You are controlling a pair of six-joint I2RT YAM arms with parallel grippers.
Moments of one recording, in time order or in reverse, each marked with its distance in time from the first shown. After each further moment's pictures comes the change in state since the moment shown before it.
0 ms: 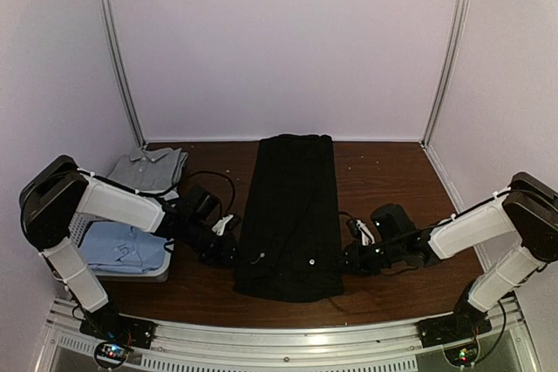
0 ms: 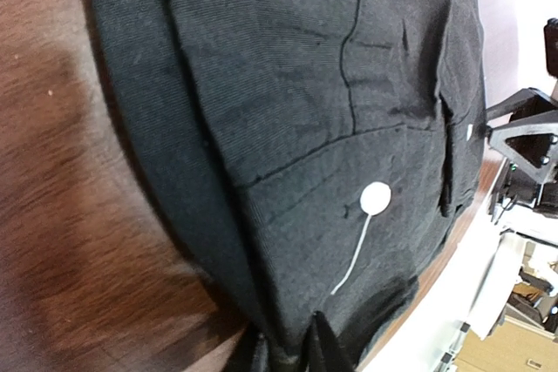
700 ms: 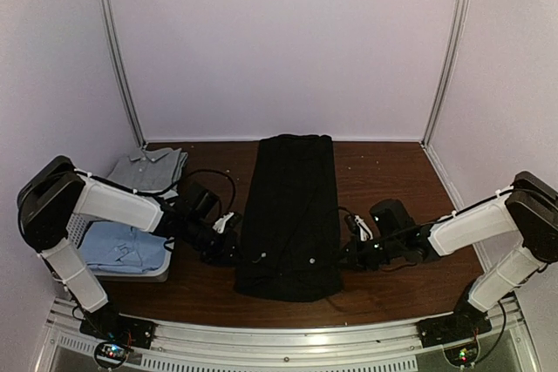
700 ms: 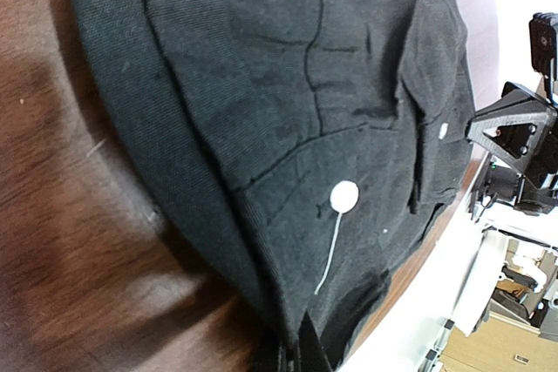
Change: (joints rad) left arm 0.000 -0.012 -0.001 0.026 0.043 -0.035; right arm -0.011 -0.003 0.034 -0.023 -0.015 -0.002
